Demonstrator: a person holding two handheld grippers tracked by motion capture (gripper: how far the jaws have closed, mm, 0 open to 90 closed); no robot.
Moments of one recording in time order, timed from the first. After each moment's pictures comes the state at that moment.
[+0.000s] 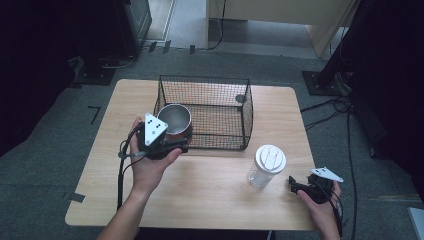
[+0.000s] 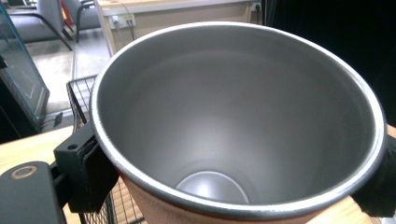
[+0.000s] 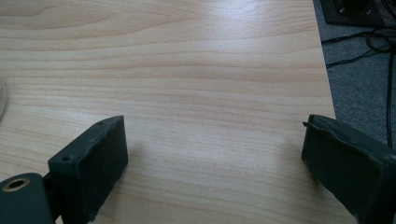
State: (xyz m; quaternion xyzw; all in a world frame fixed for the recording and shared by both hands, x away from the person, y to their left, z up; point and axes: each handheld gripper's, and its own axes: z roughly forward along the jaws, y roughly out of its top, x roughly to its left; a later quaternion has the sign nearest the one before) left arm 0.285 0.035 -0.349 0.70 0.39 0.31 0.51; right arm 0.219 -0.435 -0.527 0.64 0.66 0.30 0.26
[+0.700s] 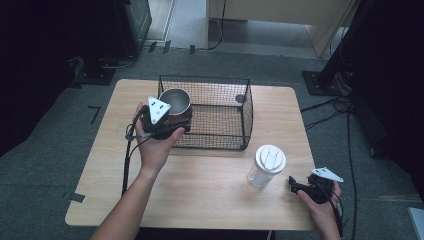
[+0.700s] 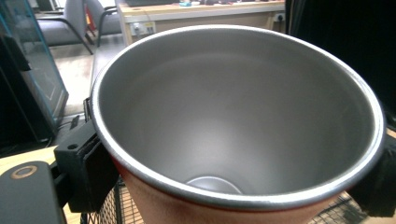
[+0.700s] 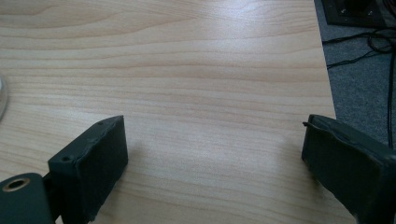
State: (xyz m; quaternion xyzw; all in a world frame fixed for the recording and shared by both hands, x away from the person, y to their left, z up) left arm 0.341 0.030 -0.360 0.68 0.43 0.33 0.50; right arm 0.218 -0.436 -0.527 0.63 0.66 0.30 0.26
